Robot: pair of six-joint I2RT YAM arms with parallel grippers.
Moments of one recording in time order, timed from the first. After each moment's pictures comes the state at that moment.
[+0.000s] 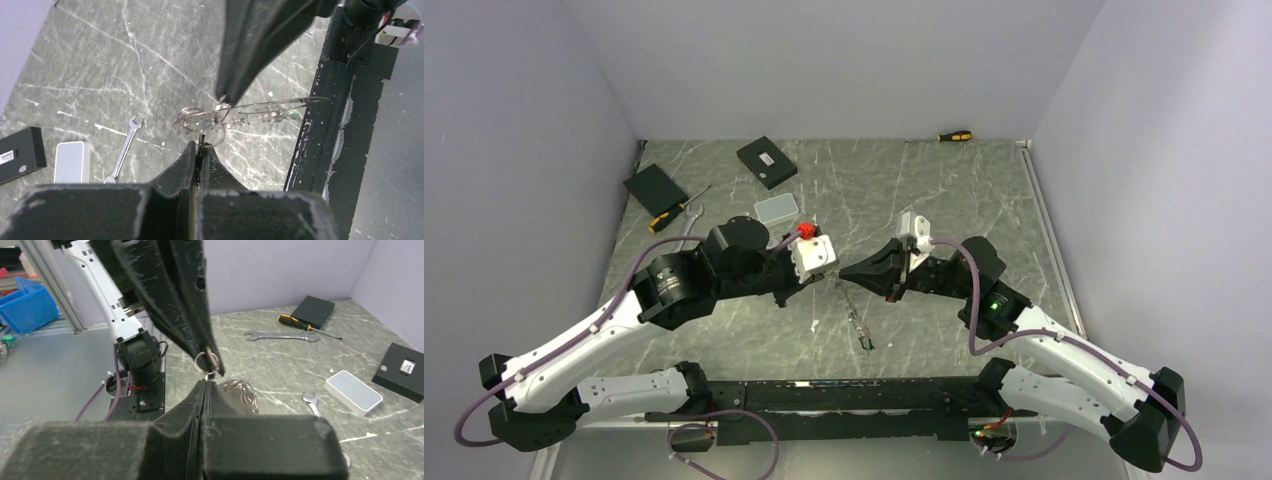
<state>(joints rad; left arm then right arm) -1.01 1.00 1.23 -0.70 0.13 0.24 0.84 0.87 0.70 0.31 -0.58 0.11</state>
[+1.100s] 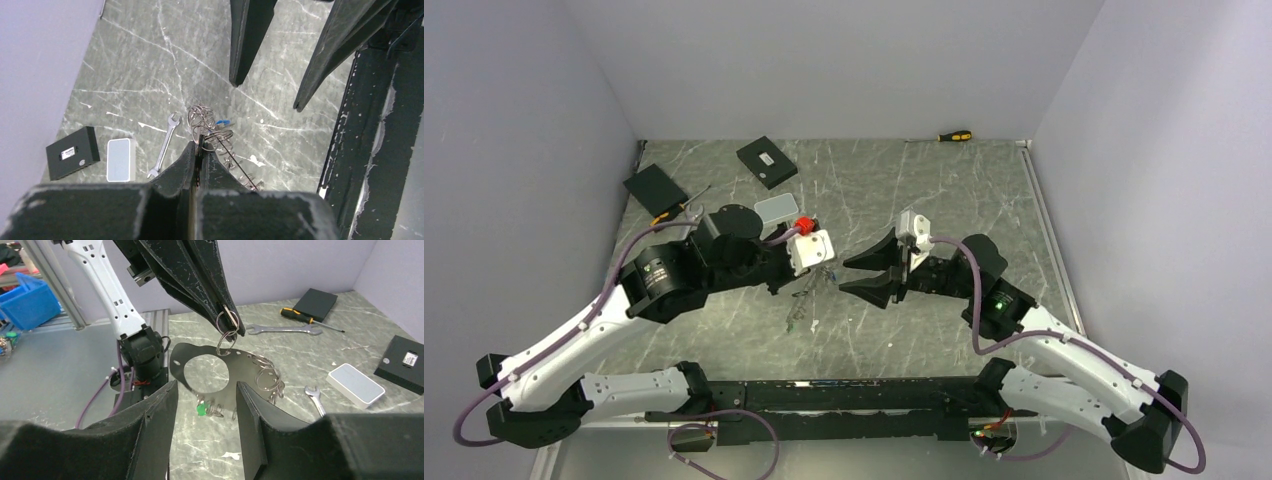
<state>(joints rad) -1.01 1.03 1.36 -0.80 0.05 0.37 0.84 0.86 0.74 0.22 -0.59 0.10</state>
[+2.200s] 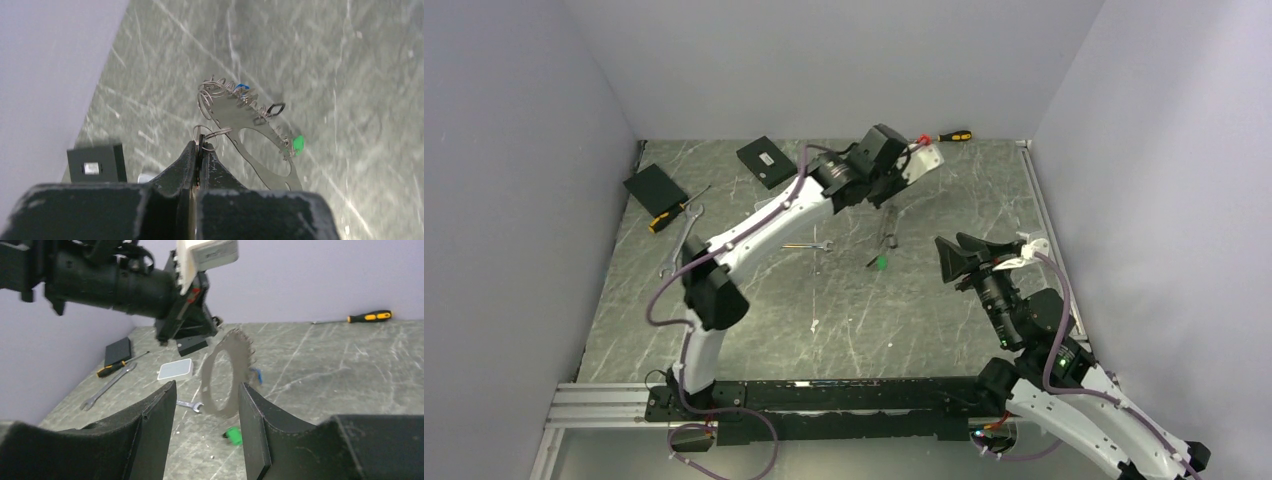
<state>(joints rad) -0.88 1.96 2.08 -0.79 -0.16 0.37 0.84 0.35 0.58 -0.04 0.45 0.22</state>
